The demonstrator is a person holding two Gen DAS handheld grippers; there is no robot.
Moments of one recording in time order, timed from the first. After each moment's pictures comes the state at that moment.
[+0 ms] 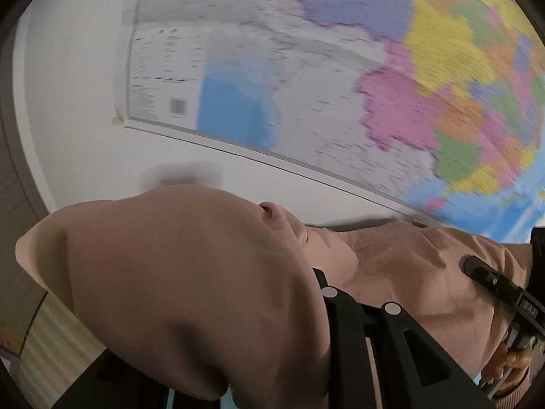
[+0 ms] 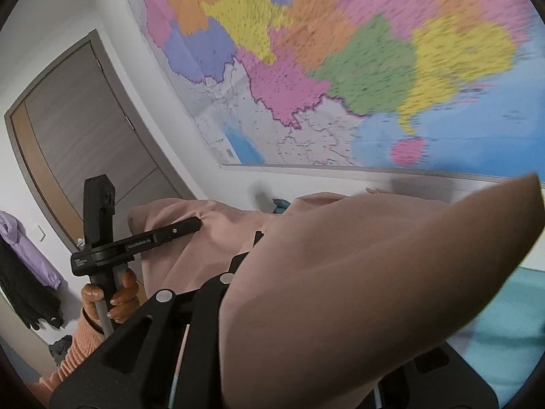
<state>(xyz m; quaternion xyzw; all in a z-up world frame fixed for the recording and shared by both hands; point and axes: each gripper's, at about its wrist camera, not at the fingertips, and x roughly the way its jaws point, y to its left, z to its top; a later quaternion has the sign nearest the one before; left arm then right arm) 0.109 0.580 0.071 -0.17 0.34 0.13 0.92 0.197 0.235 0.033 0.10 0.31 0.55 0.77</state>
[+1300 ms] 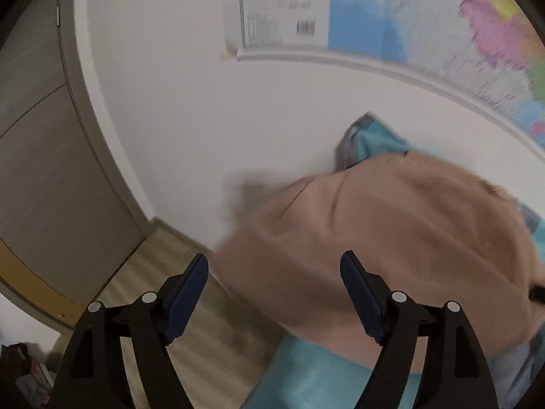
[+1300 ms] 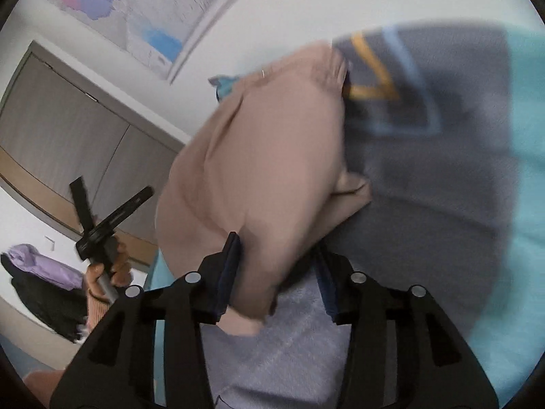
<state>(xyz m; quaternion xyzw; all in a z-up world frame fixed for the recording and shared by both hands) 0.023 0.613 -0.018 -0.10 0.37 0.29 0.88 0.195 0.185 -0.097 0.09 0.48 0.48 0.73</state>
